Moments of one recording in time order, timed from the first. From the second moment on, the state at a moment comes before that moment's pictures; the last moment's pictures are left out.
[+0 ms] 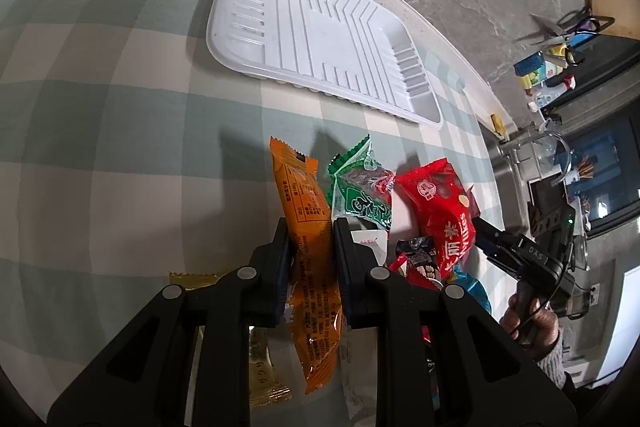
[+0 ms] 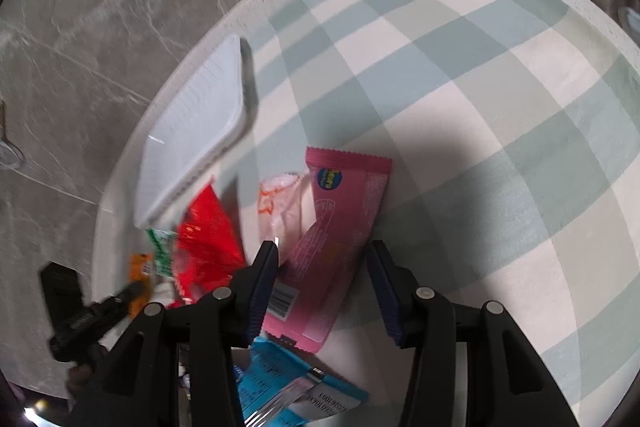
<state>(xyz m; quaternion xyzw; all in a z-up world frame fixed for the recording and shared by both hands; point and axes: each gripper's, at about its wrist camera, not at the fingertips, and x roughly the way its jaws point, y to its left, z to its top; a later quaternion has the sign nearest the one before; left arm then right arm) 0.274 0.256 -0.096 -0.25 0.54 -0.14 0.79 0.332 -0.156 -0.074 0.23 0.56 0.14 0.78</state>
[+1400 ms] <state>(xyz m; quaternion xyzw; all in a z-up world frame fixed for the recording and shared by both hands) 0.416 0.285 -0.043 -0.30 0.49 -0.19 0.80 0.447 -0.126 -0.052 0.49 0.52 0.29 0.64</state>
